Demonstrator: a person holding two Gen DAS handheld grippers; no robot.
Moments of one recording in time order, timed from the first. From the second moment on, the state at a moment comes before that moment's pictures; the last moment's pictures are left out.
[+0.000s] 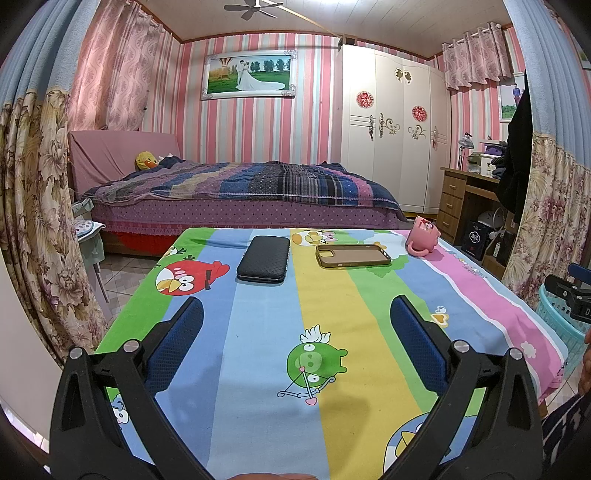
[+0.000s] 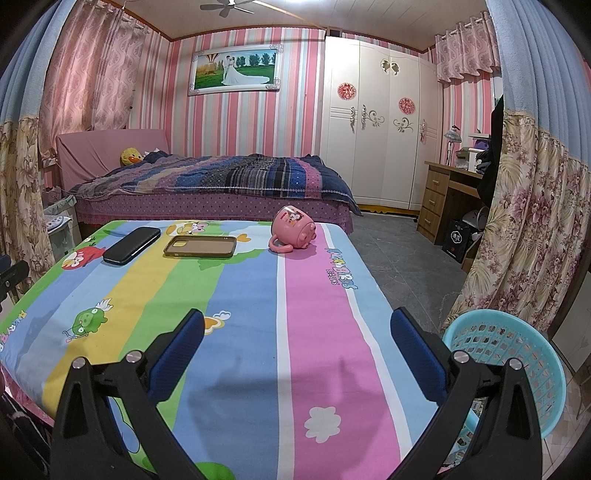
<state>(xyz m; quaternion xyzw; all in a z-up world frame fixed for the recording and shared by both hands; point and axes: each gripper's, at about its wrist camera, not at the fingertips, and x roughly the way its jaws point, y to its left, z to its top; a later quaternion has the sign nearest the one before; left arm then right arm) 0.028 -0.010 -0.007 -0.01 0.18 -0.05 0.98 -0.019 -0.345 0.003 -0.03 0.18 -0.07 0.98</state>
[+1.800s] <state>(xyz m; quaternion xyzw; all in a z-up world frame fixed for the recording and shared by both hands) 0.029 -0.010 -0.005 -0.01 0.18 -0.05 0.98 -0.018 -0.344 0.002 -0.03 0.18 -0.07 0.98</state>
